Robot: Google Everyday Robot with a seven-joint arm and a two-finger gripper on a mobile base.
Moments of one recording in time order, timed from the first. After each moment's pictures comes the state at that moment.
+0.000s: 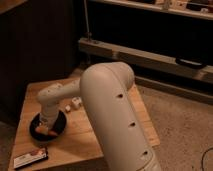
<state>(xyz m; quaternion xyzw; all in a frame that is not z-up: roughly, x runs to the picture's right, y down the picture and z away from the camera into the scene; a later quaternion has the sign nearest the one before) -0.333 0.221 0.798 -0.47 -0.09 0.18 0.86</state>
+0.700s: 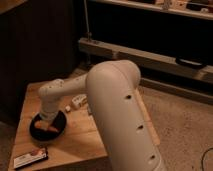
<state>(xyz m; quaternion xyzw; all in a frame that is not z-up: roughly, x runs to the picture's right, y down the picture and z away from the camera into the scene) -0.330 0.171 0.775 -0.44 -0.13 0.21 0.86</state>
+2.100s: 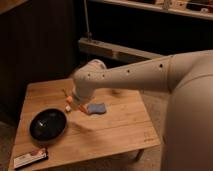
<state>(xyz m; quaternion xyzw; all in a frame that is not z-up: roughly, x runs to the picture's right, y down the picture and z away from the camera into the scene) -0.124 0.065 0.712 -0.28 -0.08 0.36 0.88</state>
